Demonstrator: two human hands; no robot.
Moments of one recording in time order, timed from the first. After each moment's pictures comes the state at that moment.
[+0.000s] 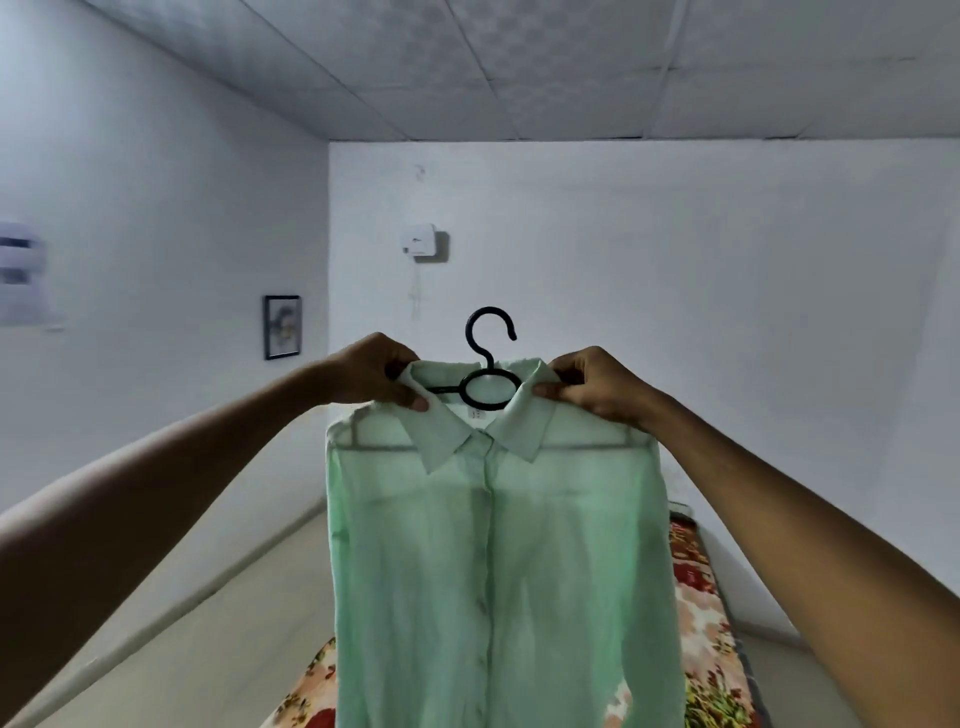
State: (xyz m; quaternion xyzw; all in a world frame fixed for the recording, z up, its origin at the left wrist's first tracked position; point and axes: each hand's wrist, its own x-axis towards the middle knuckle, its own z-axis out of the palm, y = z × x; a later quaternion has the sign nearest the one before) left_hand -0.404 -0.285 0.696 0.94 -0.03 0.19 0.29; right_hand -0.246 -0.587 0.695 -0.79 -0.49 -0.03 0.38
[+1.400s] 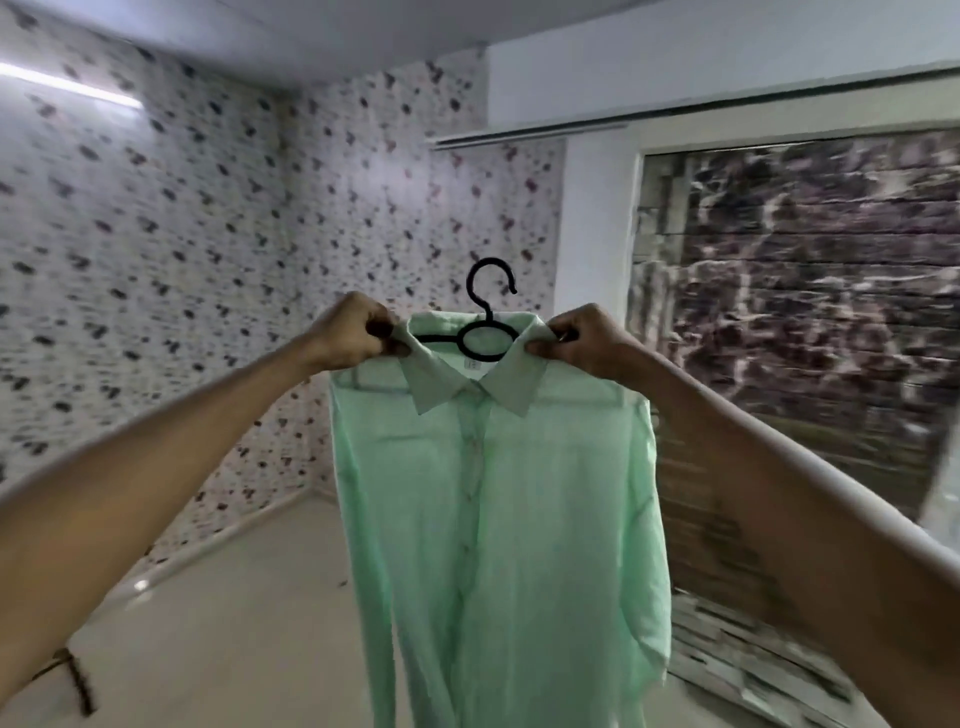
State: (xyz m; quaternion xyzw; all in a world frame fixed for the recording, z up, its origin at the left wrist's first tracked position) left_hand -1.632 -0.454 0.666 0.58 0.72 0.37 -0.11; right_hand -1.349 -0.247 0.672 -0.13 -0.90 0.24 0.33
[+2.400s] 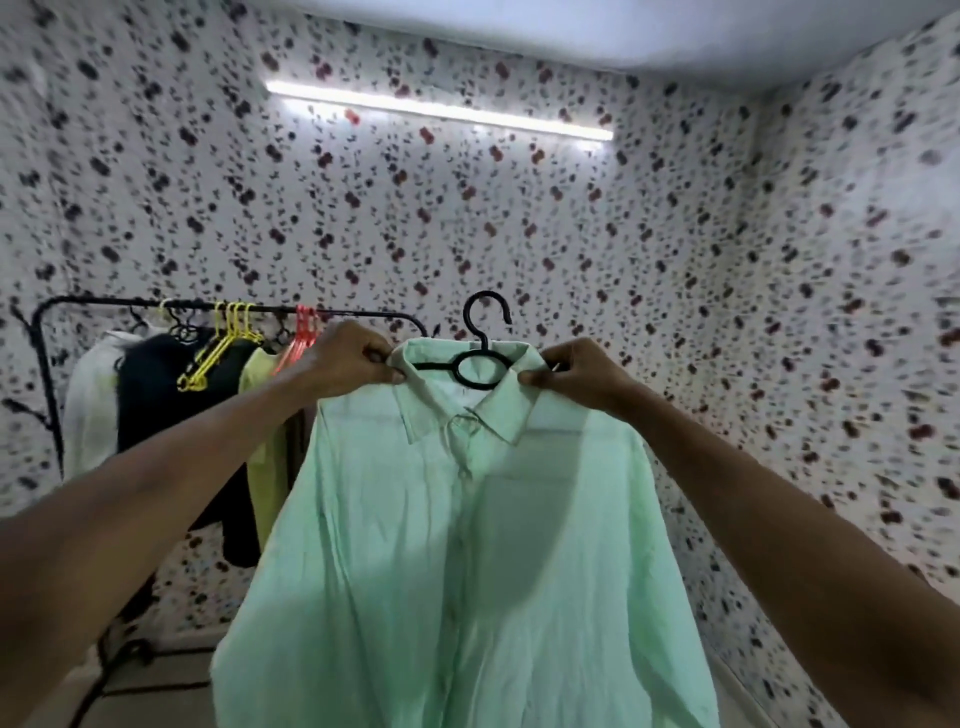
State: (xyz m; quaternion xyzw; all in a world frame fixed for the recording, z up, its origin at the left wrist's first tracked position) left_hand -2.193 -0.857 0.641 0.20 0.90 0.24 -0.29; right_hand -2.200 -0.507 0.645 0.25 -0.87 0.40 0.15
